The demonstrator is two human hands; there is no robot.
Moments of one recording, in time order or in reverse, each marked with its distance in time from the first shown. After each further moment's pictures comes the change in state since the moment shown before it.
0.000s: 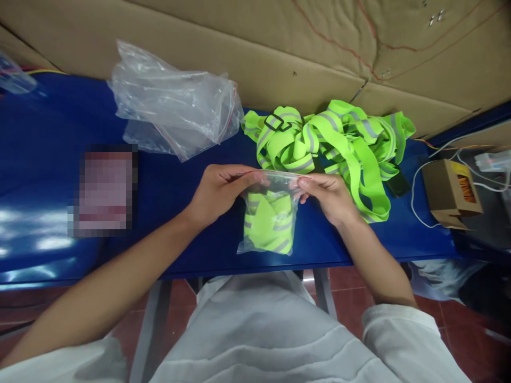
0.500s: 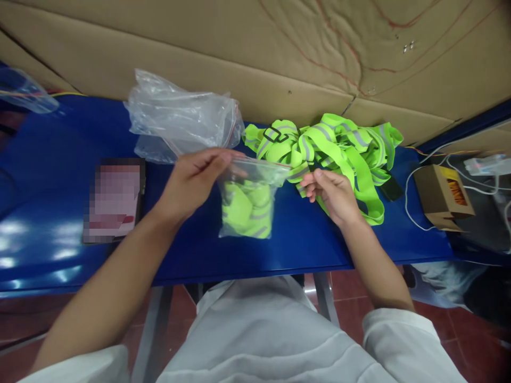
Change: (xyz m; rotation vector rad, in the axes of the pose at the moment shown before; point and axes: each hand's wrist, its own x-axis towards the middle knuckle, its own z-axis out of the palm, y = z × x) left_hand 0.009 0.021 -0.034 0.059 0.094 0.195; right_hand 0.001 -0.013 -0.011 0.084 0.094 -0.018
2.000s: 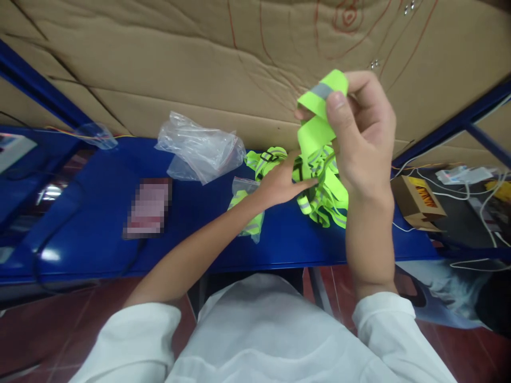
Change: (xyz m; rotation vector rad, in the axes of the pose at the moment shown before) left_hand 0.033 0.044 0.125 0.330 -0.246 0.291; right_hand -0.030 -0.158 0.057 -0.276 -0.059 -0.759
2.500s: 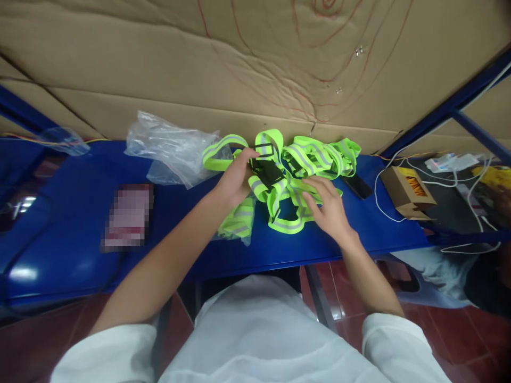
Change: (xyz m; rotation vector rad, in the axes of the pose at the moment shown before) left_hand -0.006 -0.006 -0.030 -0.876 0.096 -0.455; right_hand -0.128 0.103 -0.053 -0.778 -0.119 0.146
